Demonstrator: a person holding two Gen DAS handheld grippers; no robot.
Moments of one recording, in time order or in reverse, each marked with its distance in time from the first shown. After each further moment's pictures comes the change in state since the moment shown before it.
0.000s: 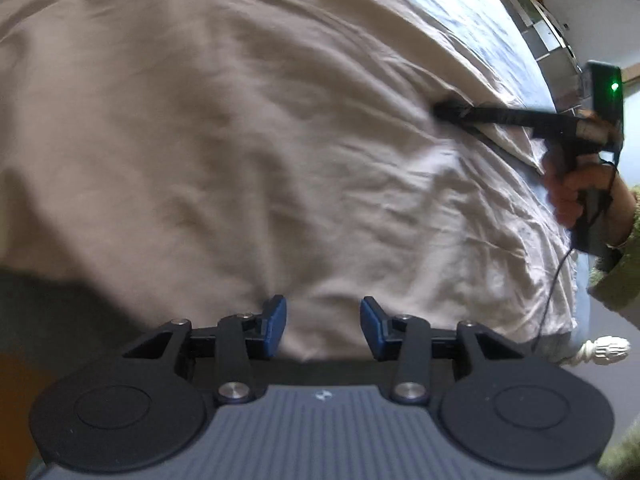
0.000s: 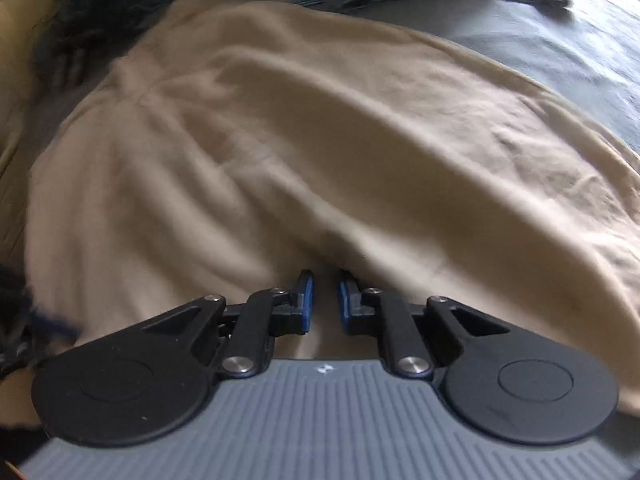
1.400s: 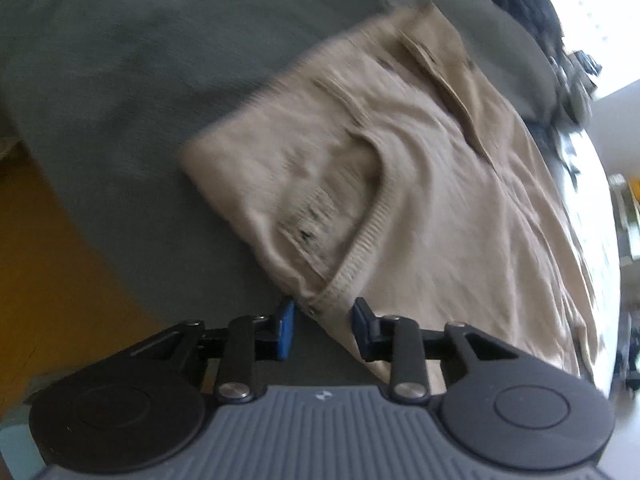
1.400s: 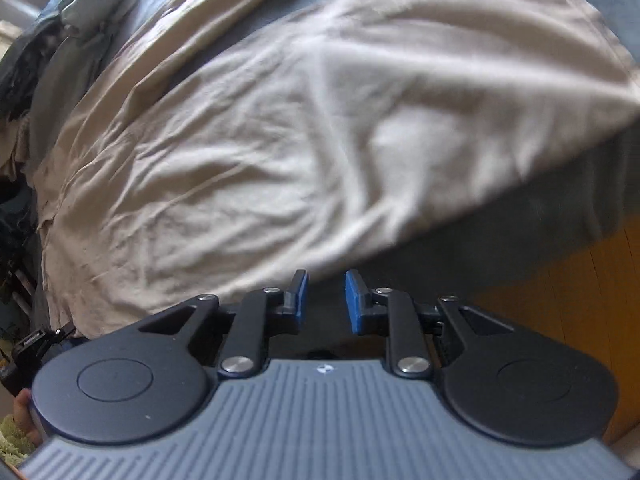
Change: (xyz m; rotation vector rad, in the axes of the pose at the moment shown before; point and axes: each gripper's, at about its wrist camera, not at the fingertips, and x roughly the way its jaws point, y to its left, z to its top) left arm -0.084 0.164 -0.022 -0.512 -0.338 0.152; right arm -0.153 0.005 -0.252 0.998 -0.001 -0.134
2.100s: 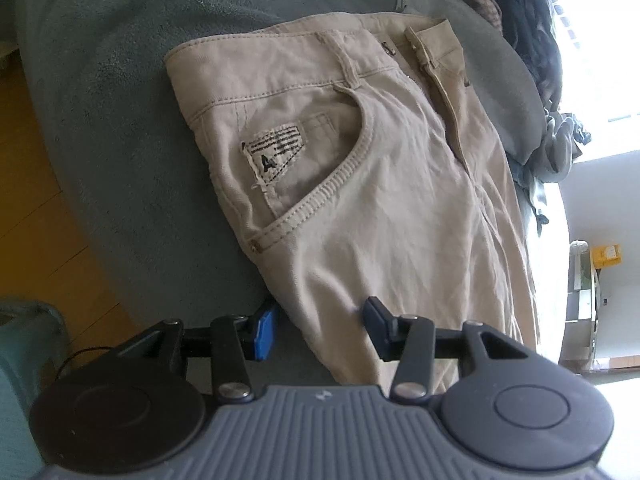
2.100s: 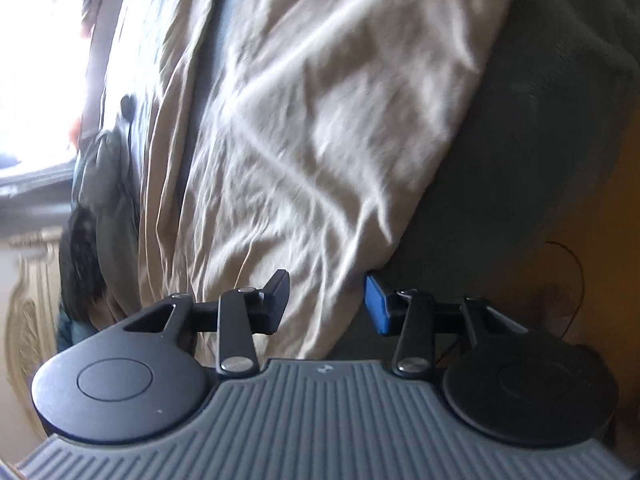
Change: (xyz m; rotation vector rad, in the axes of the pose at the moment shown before) left arm 0.018 -0.001 -0.039 -0.208 -0.007 -0.166; right arm 0.033 -0.062 -0.013 0.587 -0.086 0.352
